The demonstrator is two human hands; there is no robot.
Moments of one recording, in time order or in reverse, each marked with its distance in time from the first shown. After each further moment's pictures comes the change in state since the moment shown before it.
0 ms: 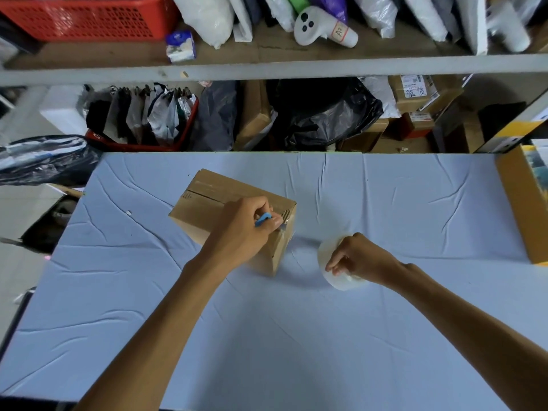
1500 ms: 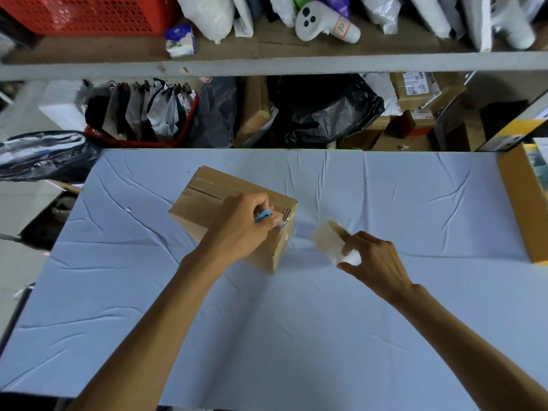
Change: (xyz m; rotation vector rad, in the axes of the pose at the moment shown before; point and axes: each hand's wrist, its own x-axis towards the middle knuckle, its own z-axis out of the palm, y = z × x) left_hand 0.002 0.002 -0.005 0.005 -0.043 -0.057; right_hand -0.018 0.021 0.029 -0.116 0.596 -0.110
